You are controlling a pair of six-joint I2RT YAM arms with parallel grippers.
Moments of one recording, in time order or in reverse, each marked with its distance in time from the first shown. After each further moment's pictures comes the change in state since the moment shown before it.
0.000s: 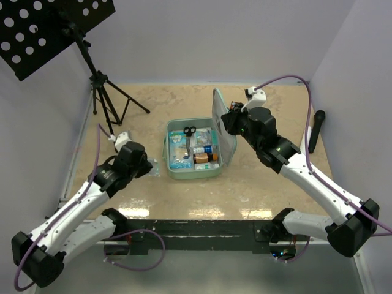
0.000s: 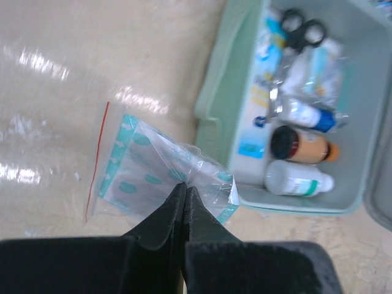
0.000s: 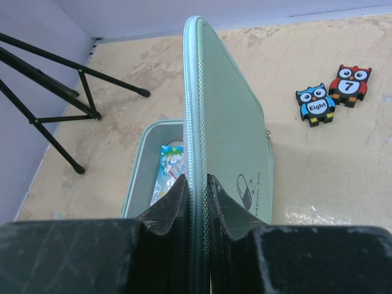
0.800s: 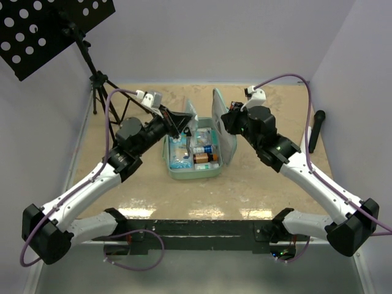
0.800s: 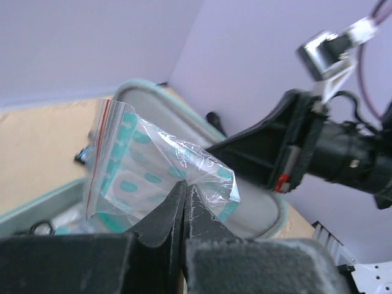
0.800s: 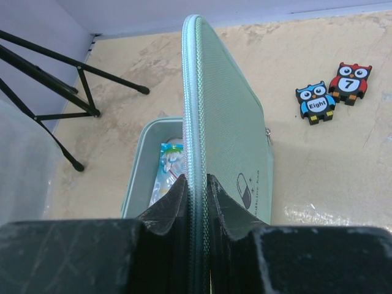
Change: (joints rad) left arm -0.062 0.209 0.216 0.918 0.451 0.494; right arm -0.001 0.007 0.018 -0.024 -0.008 0.000
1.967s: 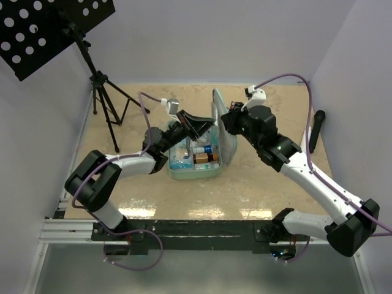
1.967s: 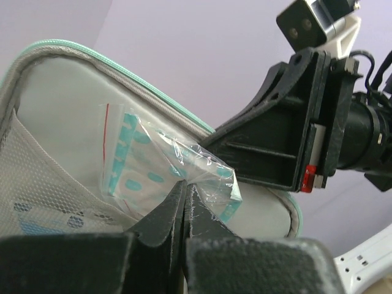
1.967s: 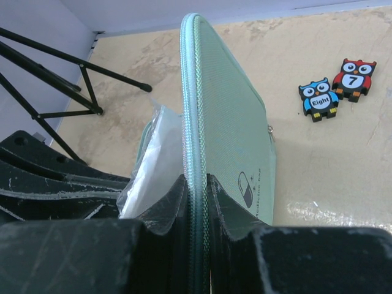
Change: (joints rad) left arm -0.006 0.560 -0.137 1.036 0.263 -0.261; right arm -0.004 -0.002 0.006 -0.017 -0.019 0.015
